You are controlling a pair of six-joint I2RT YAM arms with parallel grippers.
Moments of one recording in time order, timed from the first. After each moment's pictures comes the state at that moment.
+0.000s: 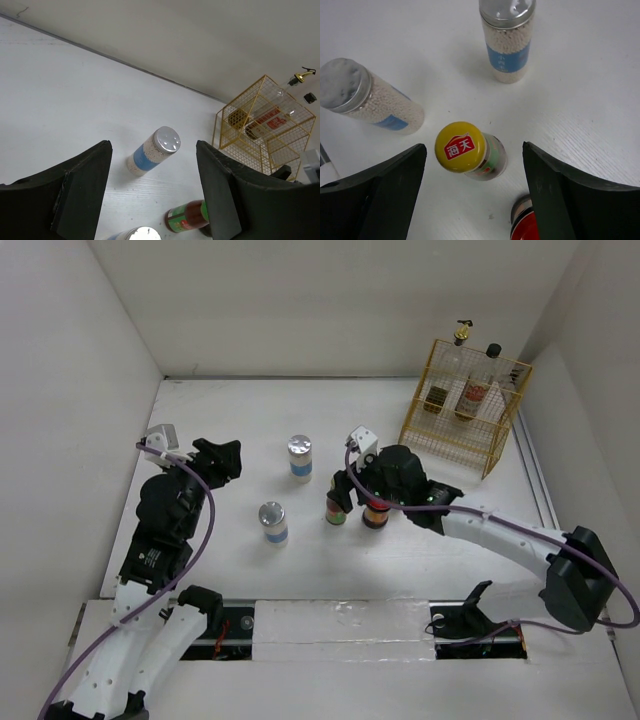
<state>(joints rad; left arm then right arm) -0.32 0.59 0.79 -0.25 -0.20 -0.54 0.79 1.30 0.89 0.02 -0.12 0.11</state>
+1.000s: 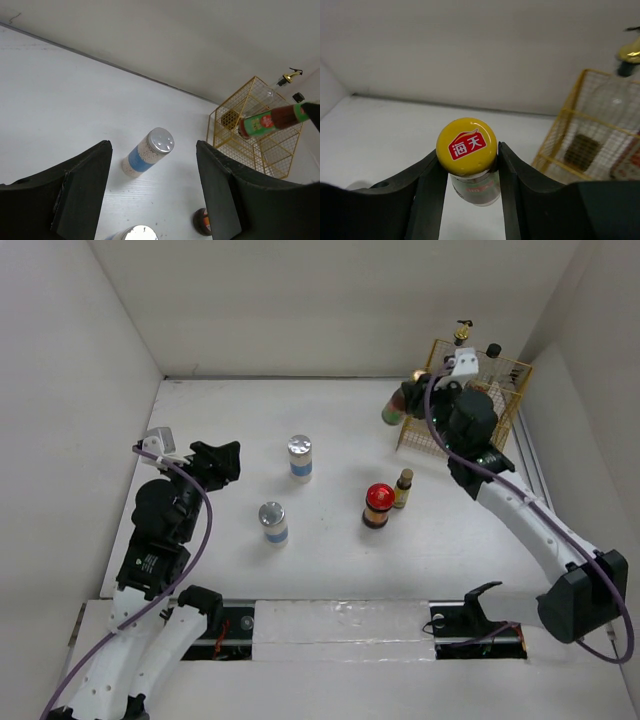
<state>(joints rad) -0.32 0.56 0.79 -0.25 -0.18 -0.54 0.44 1.24 1.07 0.22 0.12 0.13</state>
